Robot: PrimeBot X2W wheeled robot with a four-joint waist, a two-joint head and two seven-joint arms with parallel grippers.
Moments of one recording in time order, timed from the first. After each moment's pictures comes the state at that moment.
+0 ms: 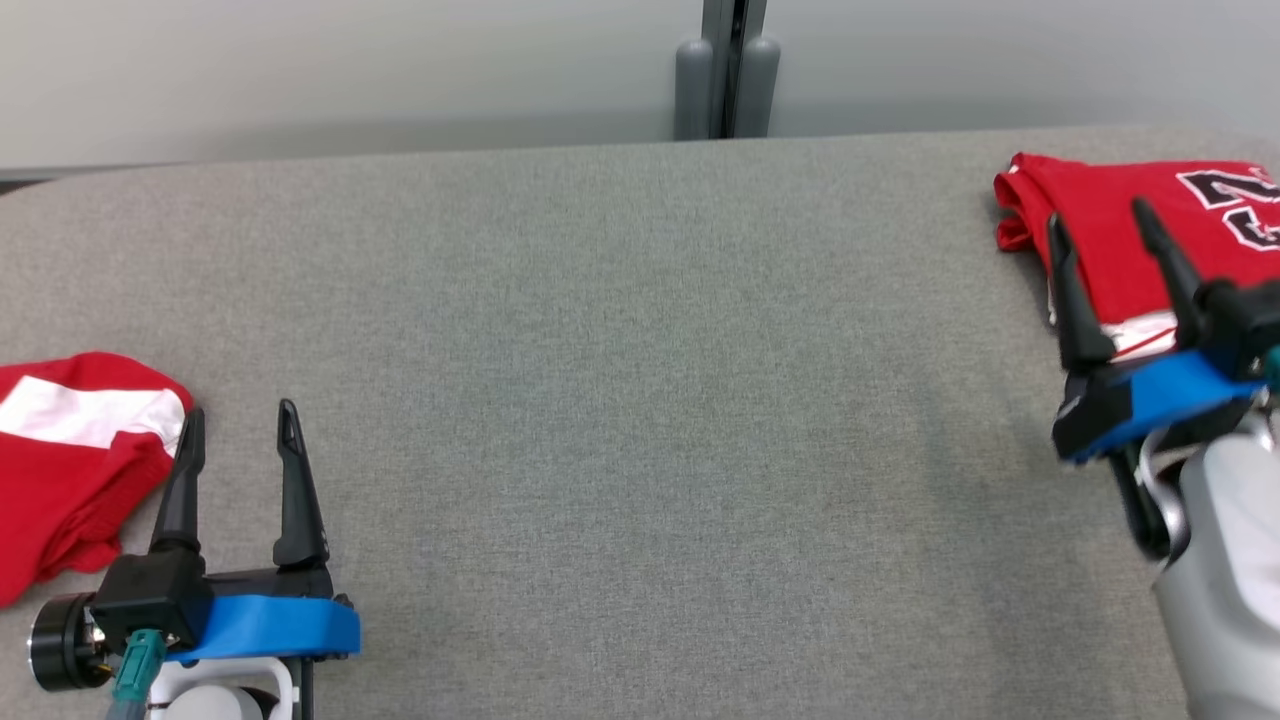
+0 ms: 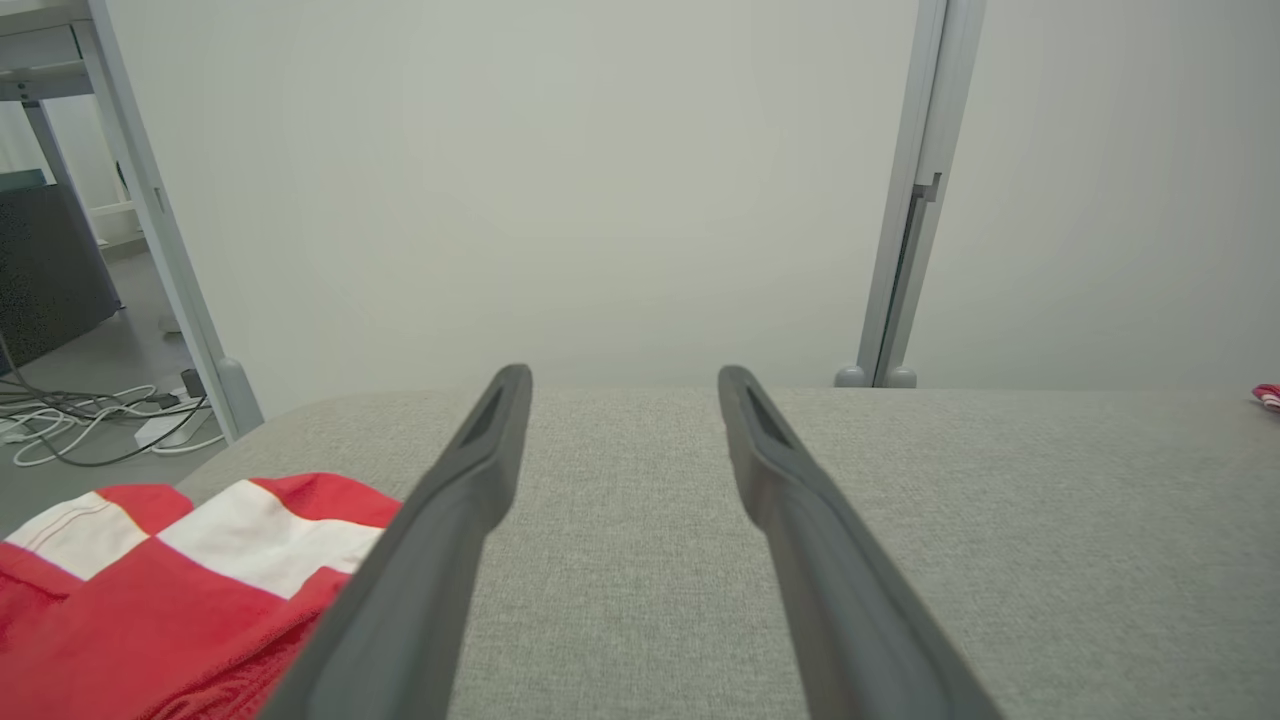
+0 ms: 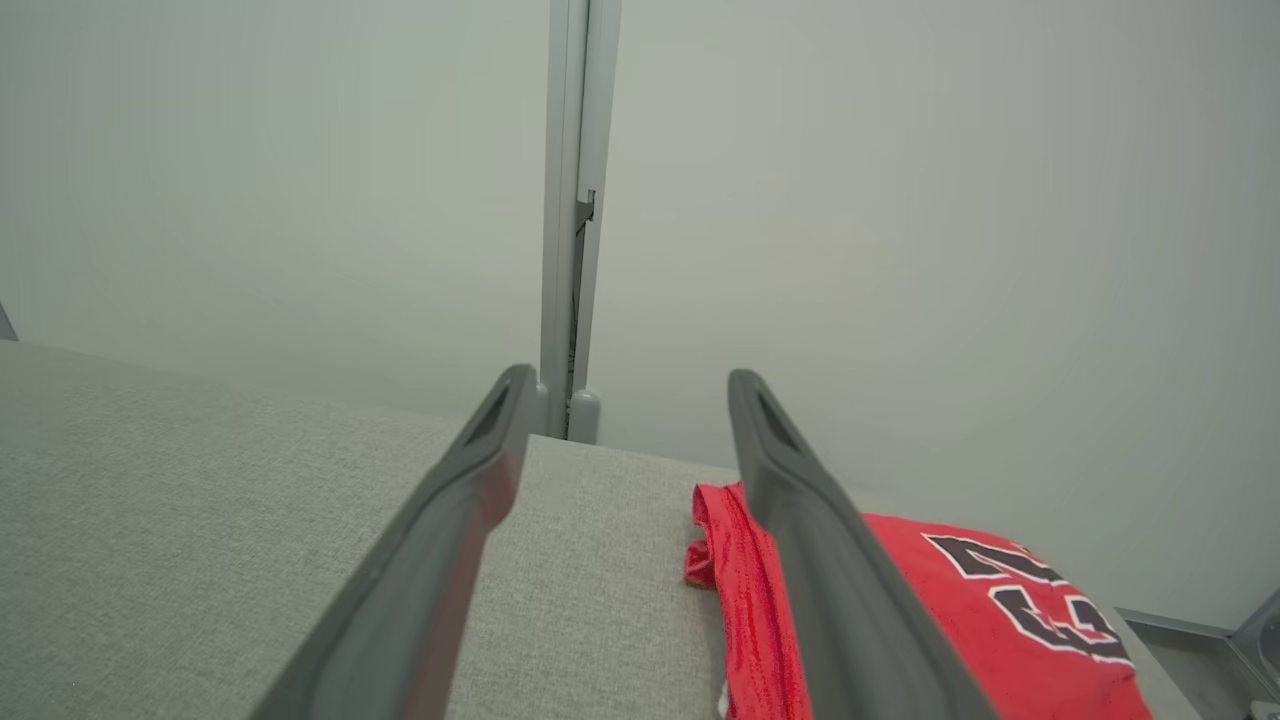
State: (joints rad) left arm -0.09 0.08 0.07 0.13 -0.08 -0.06 -0.26; right arm -0.58 -0.28 0.06 0.54 0.15 0.13 -0.26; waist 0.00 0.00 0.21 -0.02
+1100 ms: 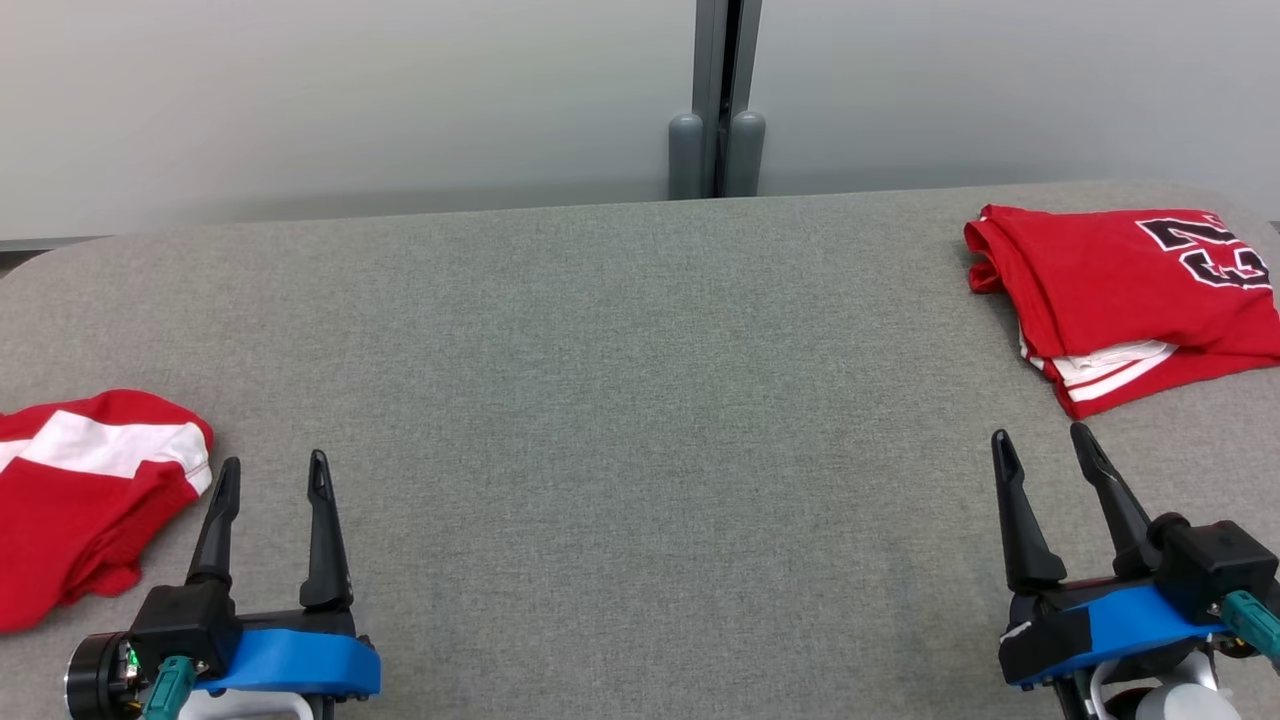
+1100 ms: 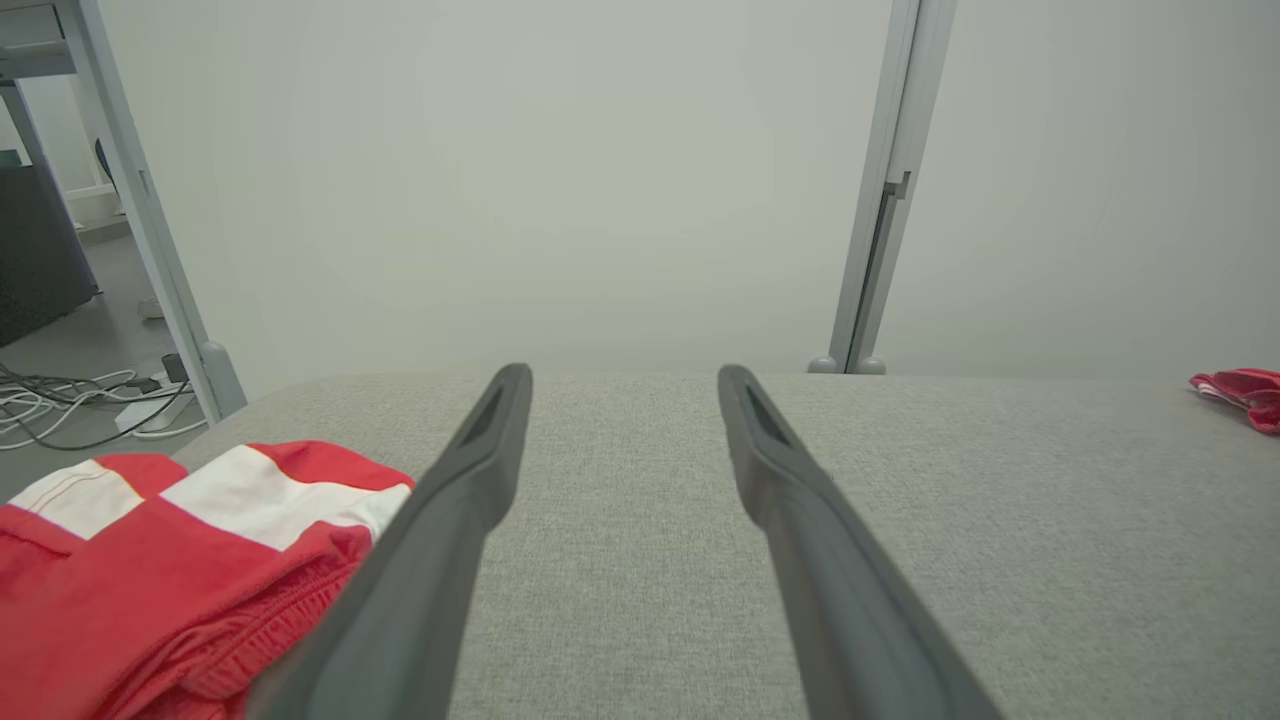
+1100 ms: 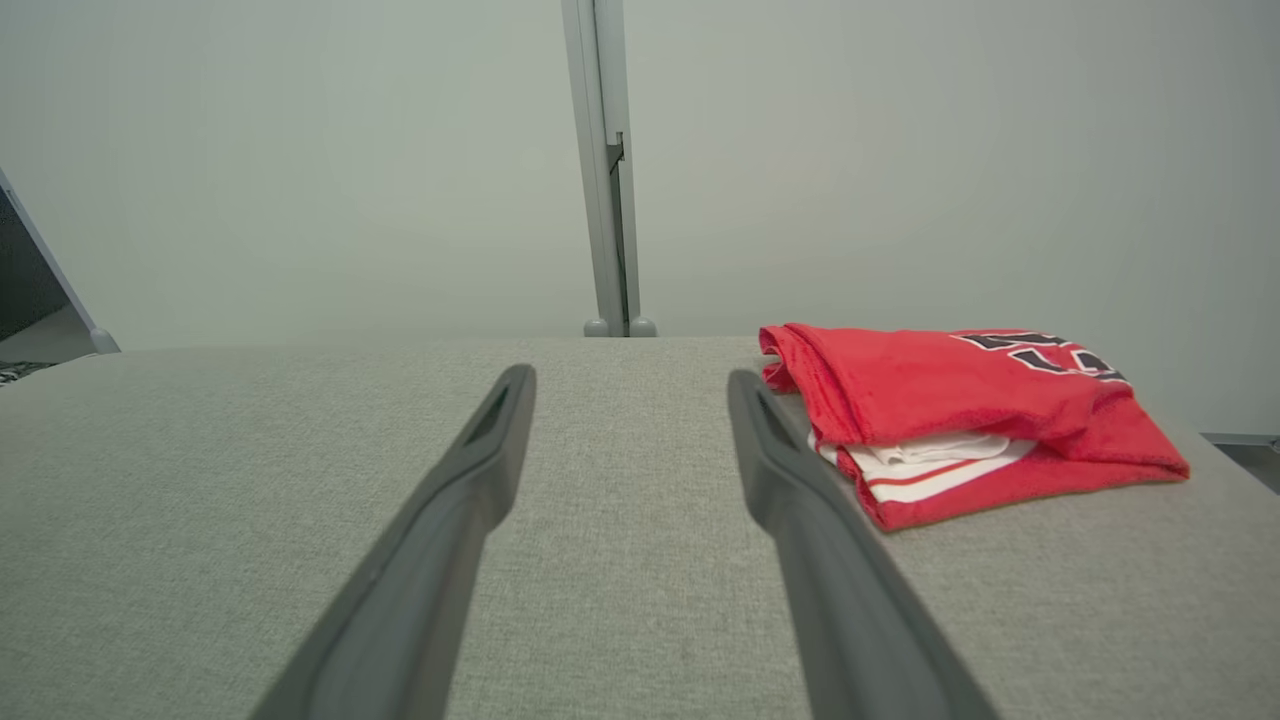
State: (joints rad) left arm -0.04 0.07 0.05 0.19 -0.09 -0.07 -0.26; right arm -0.06 -0.06 -0.04 0.08 0.14 0.13 -0.14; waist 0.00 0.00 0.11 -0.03
